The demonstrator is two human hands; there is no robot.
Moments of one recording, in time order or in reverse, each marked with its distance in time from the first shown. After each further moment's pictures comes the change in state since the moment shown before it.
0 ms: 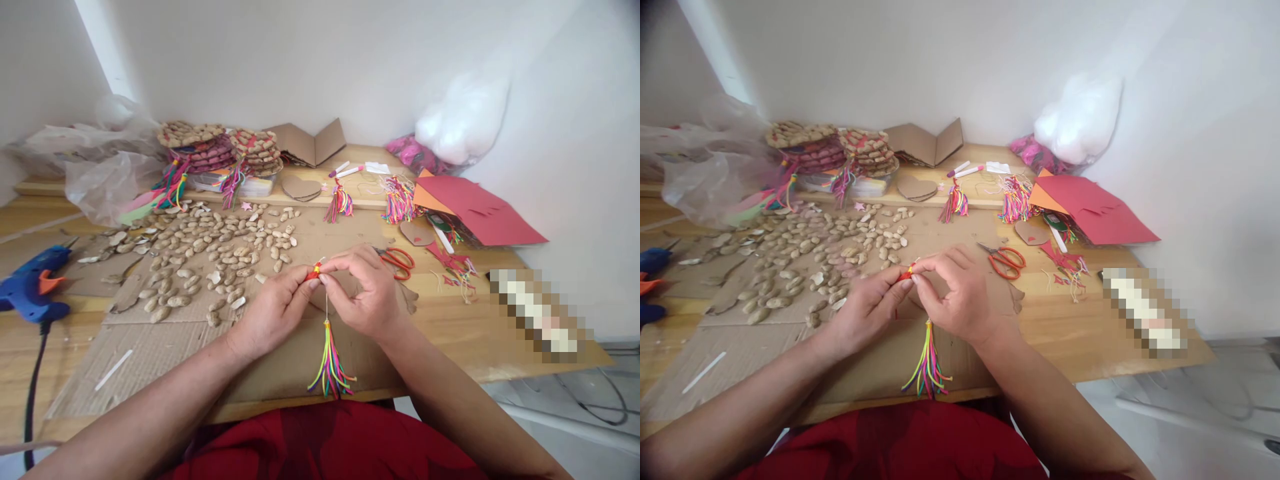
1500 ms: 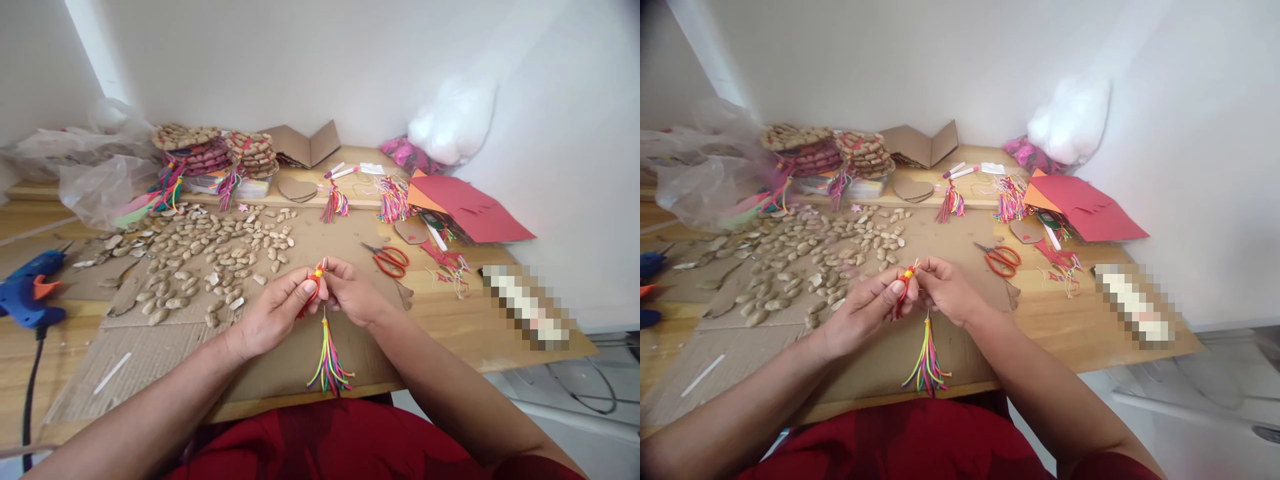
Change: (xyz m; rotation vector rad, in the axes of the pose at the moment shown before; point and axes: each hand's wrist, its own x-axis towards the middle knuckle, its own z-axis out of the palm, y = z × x) left_hand -0.004 0.007 0.000 -0.526 -0.171 -0.021; right_hand 0.000 0.015 0.027 1.021 -0.255 0.898
